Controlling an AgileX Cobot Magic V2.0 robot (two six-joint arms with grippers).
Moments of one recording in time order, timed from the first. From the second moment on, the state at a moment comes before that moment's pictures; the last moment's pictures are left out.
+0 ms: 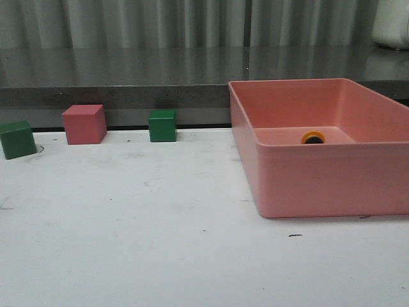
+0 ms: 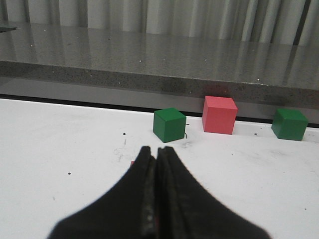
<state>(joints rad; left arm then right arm) 0.10 0.00 0.00 -0.04 0.14 -0.01 0.02 -0.01 0.03 0.13 0.20 -0.06</state>
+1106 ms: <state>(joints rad) 0.10 0.00 -0.04 -0.04 -0.05 -0.01 0.02 -0.01 0.01 0.13 0.15 -0.06</state>
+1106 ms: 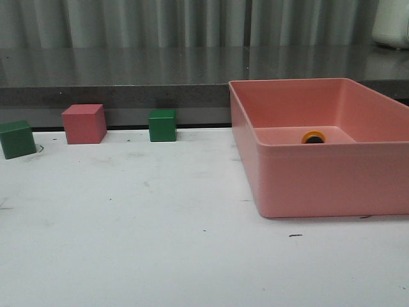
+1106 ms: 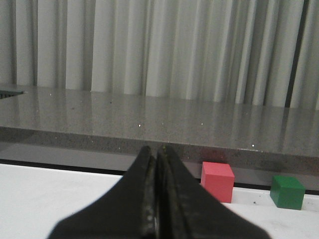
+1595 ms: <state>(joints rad) 0.10 0.34 -0.39 -0.04 0.16 -0.01 0.02 0.33 -0.40 0.13 0.33 -0.06</state>
